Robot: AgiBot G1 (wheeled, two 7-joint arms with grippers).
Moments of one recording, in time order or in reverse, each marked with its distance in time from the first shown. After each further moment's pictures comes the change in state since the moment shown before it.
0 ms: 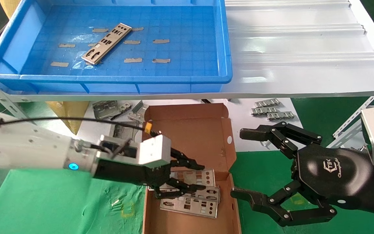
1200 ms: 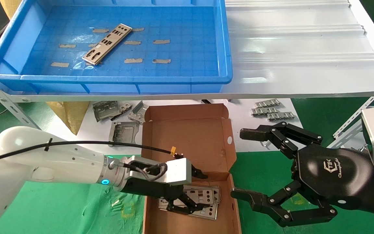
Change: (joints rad) left arm 0.088 0.092 0.057 0.001 0.078 -0.087 0.028; right arm 0.000 0.000 0.000 0.000 0.000 0.000 0.000
